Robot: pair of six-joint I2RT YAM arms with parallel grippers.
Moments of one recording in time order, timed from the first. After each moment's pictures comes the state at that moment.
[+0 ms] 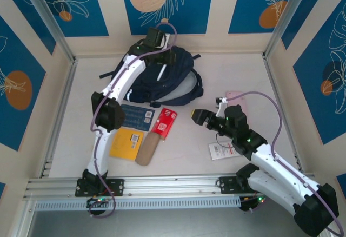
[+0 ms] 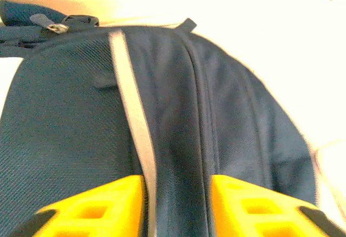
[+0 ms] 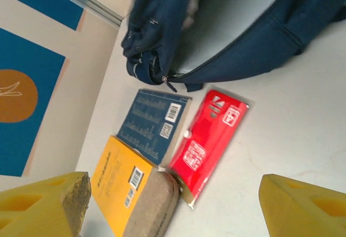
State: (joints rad) left arm -0.47 2.32 2.45 -0.86 0.14 -0.27; right arm 0.55 0.77 0.49 -0.14 -0.20 0.81
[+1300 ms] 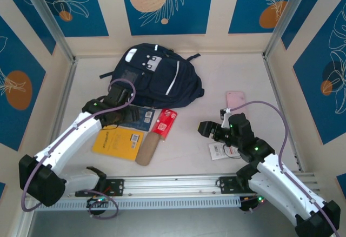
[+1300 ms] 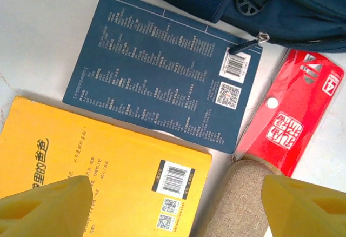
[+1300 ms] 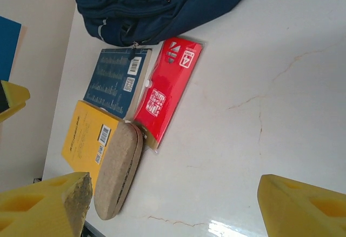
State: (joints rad) left arm -0.49 1.20 1.04 -0.95 -0.13 -0.59; right arm 0.52 0.61 0.46 -0.44 -0.24 0.79
